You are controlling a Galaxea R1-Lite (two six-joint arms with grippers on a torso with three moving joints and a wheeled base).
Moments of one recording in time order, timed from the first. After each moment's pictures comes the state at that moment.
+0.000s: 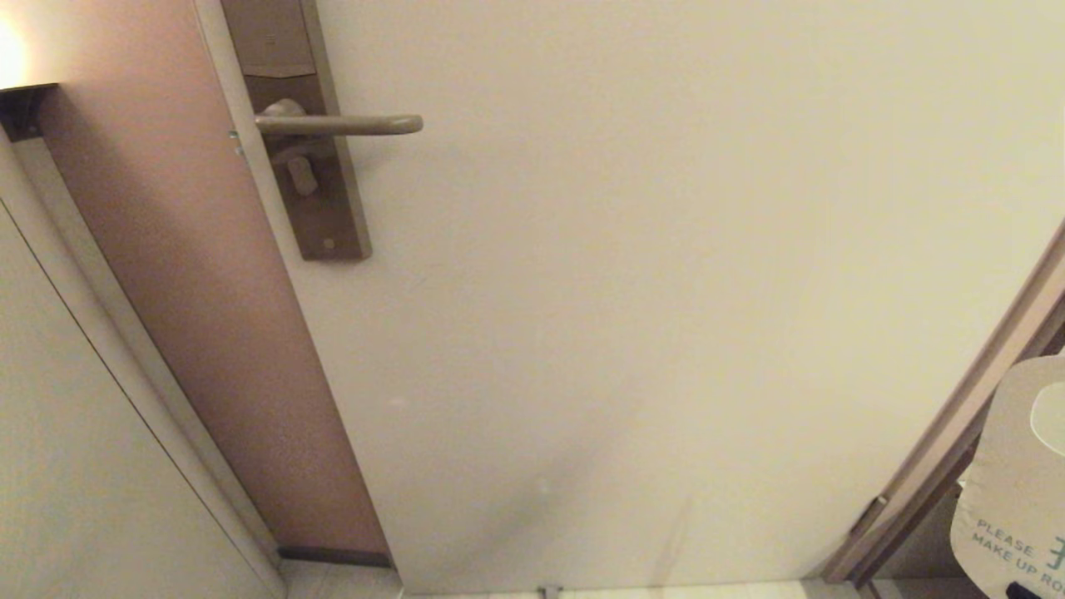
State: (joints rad) left arm 0.00 0.00 -0.01 0.04 -0.04 0.08; right arm -0.09 0.44 -0.07 -0.13 0.32 0.09
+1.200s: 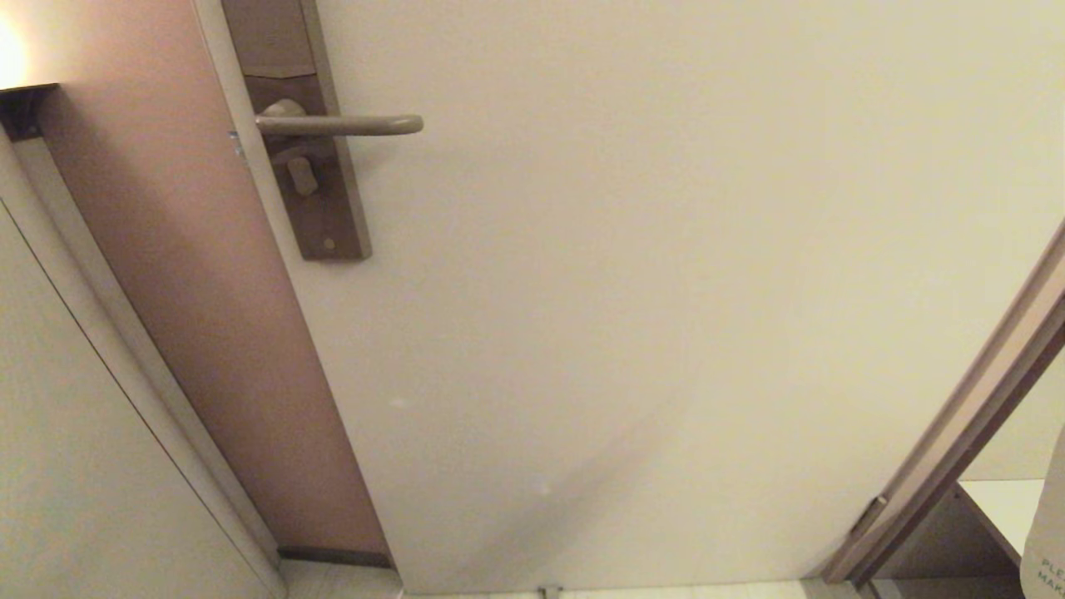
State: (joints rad) left arm 0.00 0.00 -0.01 0.04 -0.03 0.07; right arm -0.09 0.28 -0.03 0.01 0.00 -0.01
